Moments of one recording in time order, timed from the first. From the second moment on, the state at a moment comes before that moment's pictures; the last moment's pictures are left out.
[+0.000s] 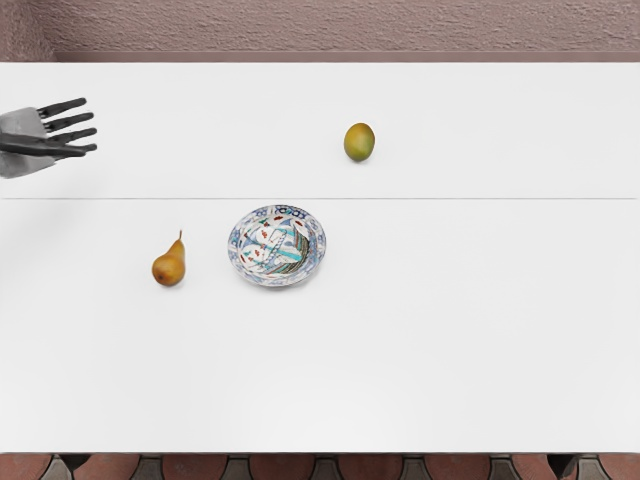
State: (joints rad) left arm -1.01 0.71 -0.24 -0.60 -0.28 -0.61 0.19; right arm 0.10 0.00 -0.06 0.29 -0.11 0.02 0.08
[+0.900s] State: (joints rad) left arm -1.44 0.92 0.10 -1.05 -0.10 -0.58 0.32; right arm 0.10 0.00 -0.06 0.28 -0.11 0.02 0.09
